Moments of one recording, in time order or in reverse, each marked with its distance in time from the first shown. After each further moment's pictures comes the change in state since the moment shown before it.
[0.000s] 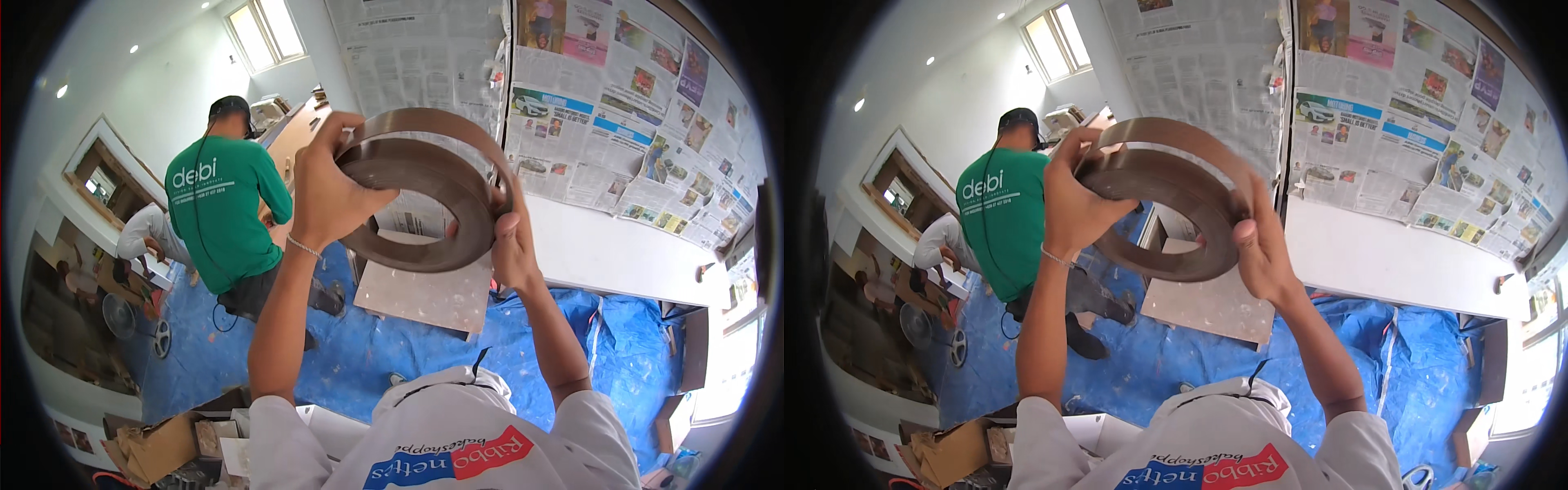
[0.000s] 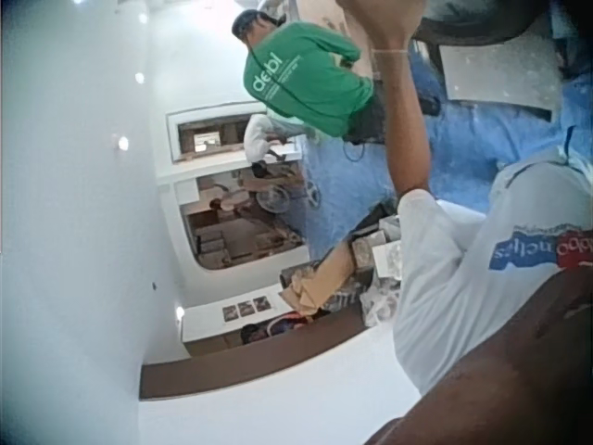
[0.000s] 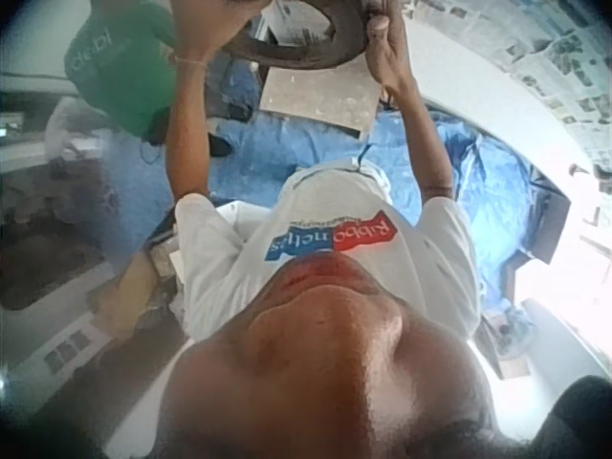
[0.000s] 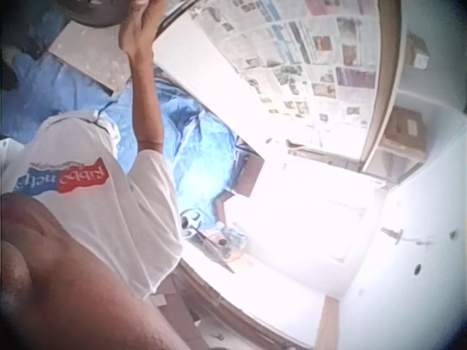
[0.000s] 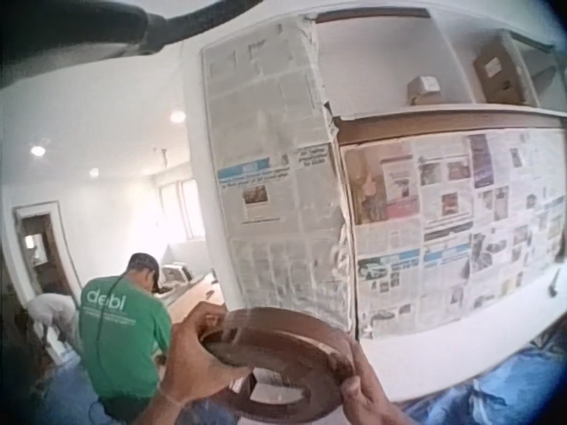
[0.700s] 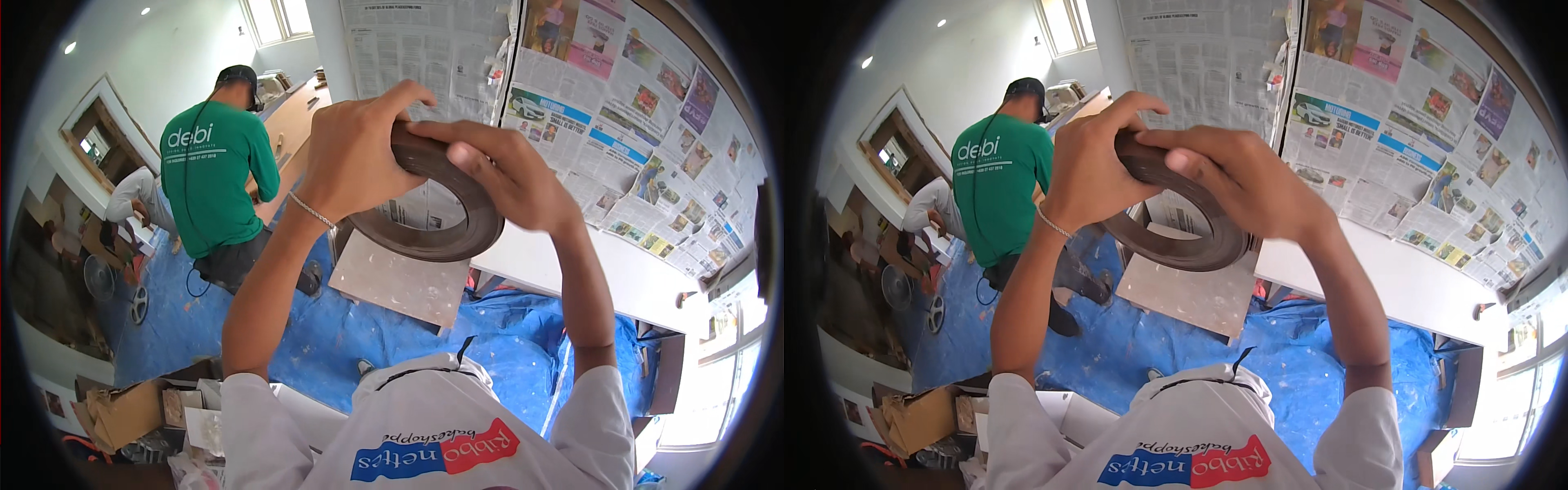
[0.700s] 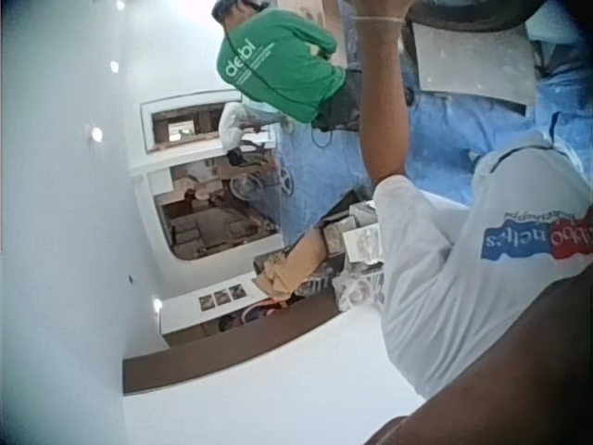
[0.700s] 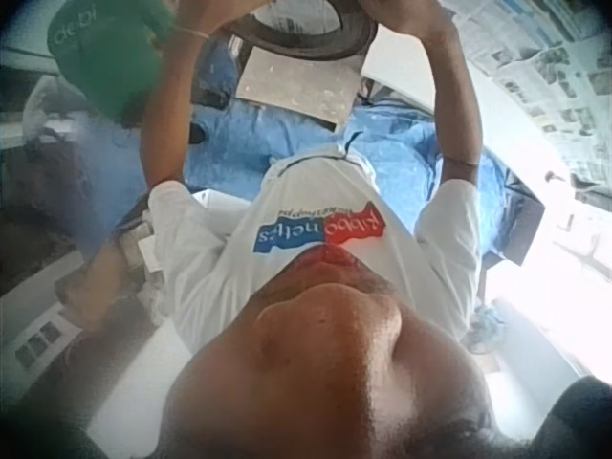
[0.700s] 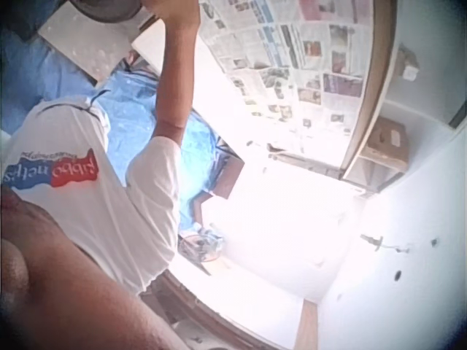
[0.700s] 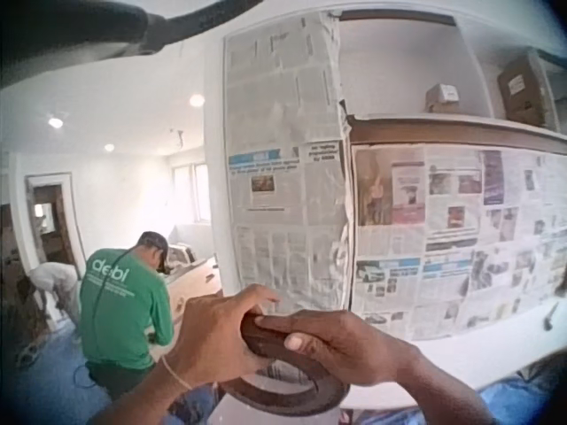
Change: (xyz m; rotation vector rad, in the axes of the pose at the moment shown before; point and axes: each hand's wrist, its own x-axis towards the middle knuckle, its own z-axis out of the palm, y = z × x) left_hand 0.006 0.047 0.029 0.299 -0.096 0.278; right_hand 0.067 -0.069 -0.029 -0.501 -0.444 -0.246
